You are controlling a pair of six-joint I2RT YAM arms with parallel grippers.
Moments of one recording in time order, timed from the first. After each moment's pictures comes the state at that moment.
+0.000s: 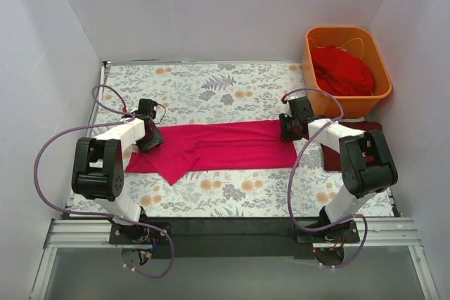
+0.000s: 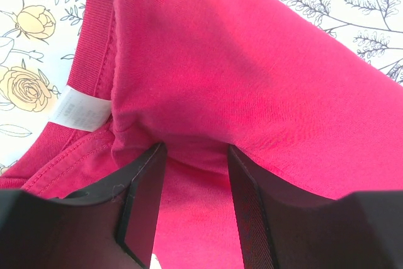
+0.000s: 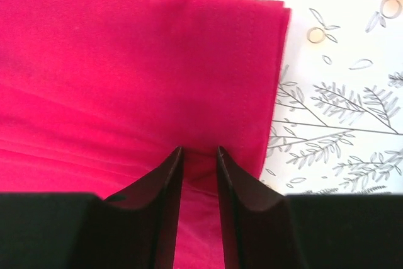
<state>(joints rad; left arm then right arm) -0.09 1.64 0.94 -0.53 -0.30 -0.64 0.30 1.66 0.90 -0.22 -0.02 0.12</state>
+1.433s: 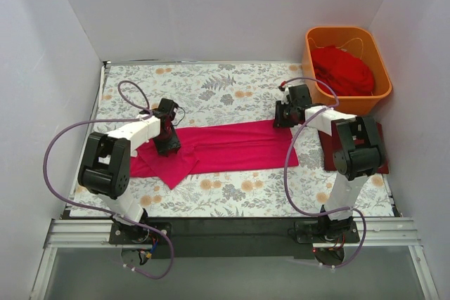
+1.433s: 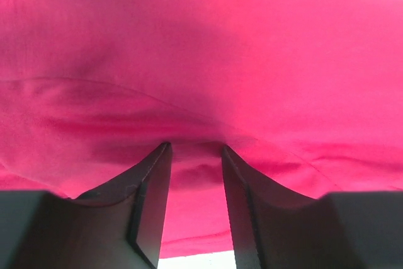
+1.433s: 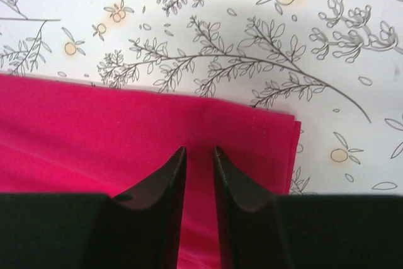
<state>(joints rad) -0.28 1.68 1.03 -0.68 -0.18 -0.66 0.25 1.84 1.09 -0.17 -0.21 0.15</state>
